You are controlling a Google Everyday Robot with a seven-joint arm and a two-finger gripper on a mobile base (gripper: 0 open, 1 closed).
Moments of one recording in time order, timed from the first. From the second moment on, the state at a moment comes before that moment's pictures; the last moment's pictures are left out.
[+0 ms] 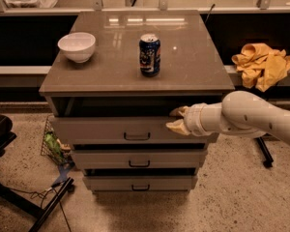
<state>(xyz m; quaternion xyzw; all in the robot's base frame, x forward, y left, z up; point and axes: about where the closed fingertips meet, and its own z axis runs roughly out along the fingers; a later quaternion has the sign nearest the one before) 0.593 -0.101 0.674 -0.55 0.73 0.11 0.40</state>
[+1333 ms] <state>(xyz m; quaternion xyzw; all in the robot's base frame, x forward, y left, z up) 0.565 -0.115 0.684 -0.56 0.71 0.13 0.40</state>
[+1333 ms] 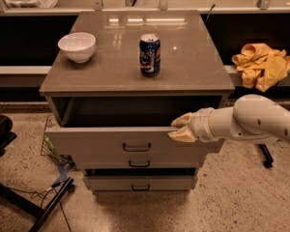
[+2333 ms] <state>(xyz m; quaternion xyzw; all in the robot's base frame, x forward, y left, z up) 0.480 -0.124 0.687 -0.56 0.73 0.15 0.37</state>
